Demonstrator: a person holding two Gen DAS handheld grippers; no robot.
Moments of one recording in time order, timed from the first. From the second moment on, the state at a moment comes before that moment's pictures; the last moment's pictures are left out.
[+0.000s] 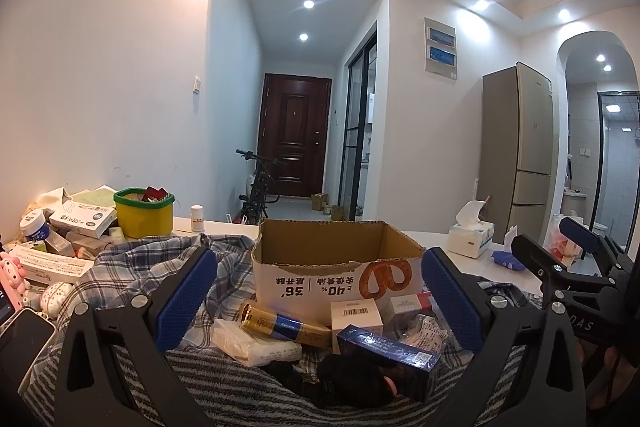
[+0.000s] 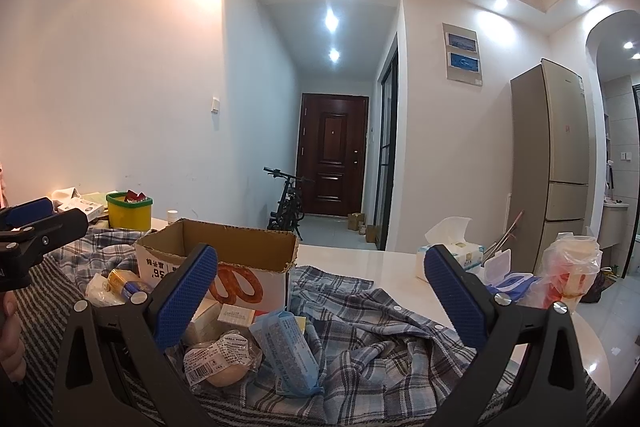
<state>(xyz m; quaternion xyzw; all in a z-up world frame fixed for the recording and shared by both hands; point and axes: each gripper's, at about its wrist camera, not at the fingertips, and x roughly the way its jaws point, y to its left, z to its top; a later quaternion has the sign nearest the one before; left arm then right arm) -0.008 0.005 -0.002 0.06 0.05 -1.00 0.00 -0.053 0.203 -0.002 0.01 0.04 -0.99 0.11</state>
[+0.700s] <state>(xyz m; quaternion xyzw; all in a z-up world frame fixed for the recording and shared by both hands) -0.014 0.004 0.007 0.12 0.04 -0.99 0.03 -0.049 0.210 0.010 0.01 0.02 -0.99 0.11</state>
